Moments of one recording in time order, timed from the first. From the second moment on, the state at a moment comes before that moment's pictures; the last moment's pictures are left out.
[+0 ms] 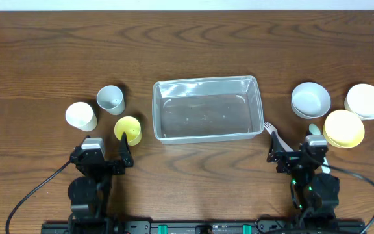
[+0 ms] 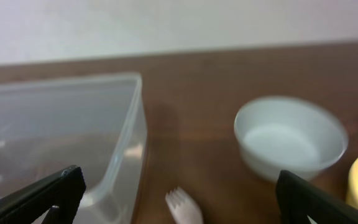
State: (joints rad) left arm 0.02 0.07 0.10 -0.31 0.04 -0.14; right arm 0.09 0.18 0.02 -0.08 -0.02 0.17
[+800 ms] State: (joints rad) left arm 0.02 1.25 1.27 -1.43 0.12 -0.25; right arm 0.09 1.19 1.12 -1.02 -0.10 0.11
